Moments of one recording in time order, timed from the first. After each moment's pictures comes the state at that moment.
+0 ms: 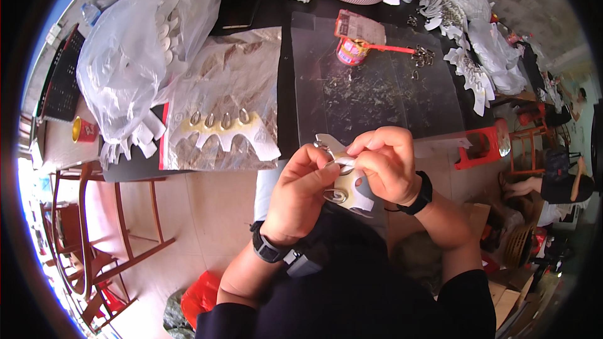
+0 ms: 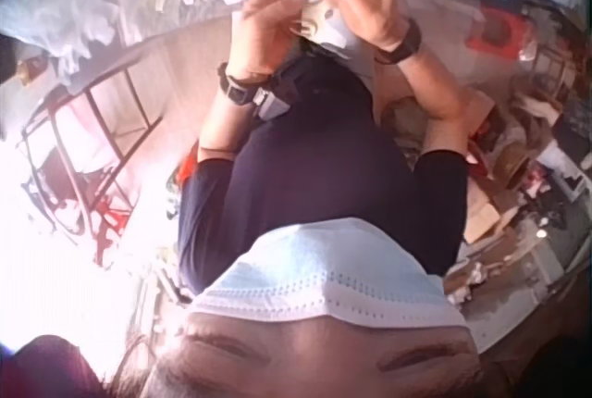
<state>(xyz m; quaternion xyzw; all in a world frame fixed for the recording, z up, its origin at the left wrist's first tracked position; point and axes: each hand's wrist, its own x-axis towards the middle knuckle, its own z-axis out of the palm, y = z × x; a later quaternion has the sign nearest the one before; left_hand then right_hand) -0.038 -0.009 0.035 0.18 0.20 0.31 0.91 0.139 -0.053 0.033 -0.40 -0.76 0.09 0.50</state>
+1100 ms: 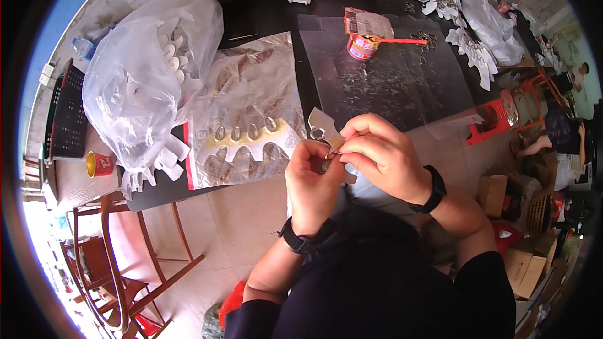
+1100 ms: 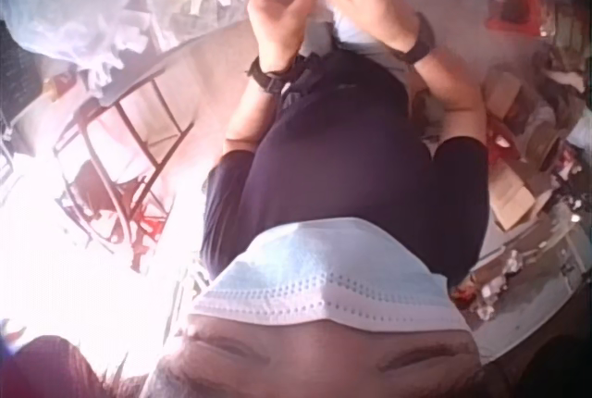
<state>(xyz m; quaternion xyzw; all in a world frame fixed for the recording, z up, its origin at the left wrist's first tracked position) -0.056 0.013 0.019 0.46 0.33 0.45 0.69 0.081 -0.027 0.059 -0.55 -0.70 0.13 0.45</state>
